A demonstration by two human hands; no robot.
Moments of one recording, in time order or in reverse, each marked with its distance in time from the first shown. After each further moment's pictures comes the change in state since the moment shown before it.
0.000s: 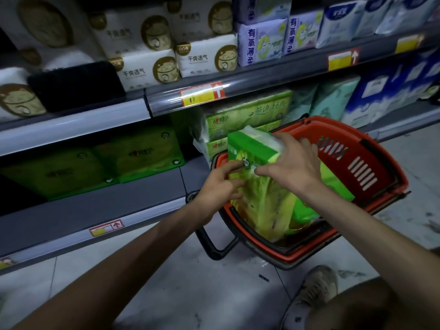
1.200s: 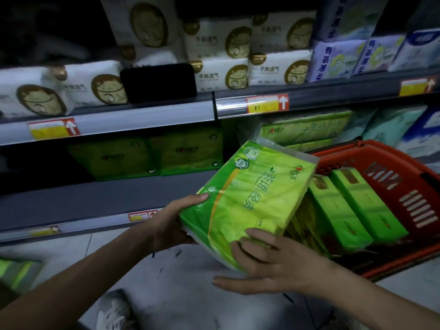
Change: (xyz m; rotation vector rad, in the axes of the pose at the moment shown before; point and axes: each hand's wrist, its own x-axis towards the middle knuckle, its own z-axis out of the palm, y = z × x) left_hand -0.103 -0.048 -0.160 -0.422 0.001 -0.351; right_hand -0.104 -0.023 0.088 -0.304 0.386 -1.787
